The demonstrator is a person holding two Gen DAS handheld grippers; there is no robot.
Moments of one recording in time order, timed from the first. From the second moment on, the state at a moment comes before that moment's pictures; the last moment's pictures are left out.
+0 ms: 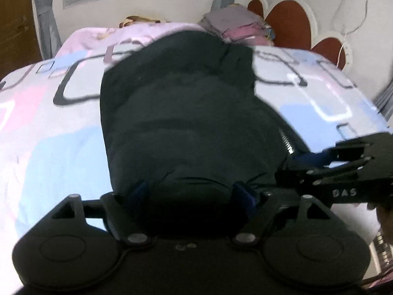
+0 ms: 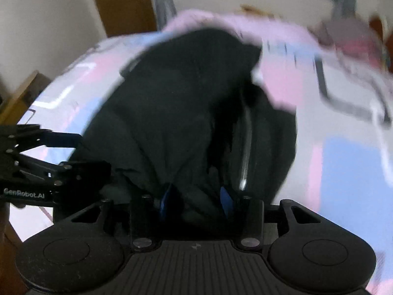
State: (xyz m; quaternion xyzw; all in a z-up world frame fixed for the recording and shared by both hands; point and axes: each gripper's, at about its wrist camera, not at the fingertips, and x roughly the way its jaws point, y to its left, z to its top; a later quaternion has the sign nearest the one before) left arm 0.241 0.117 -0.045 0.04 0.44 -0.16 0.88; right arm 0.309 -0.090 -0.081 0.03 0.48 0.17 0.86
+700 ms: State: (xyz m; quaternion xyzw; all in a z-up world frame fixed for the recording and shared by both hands) left arm 0.033 0.070 0.008 0.05 0.32 -0.04 0.94; right arm 0.125 -0.187 -0.009 0.08 0.33 0.12 0.93
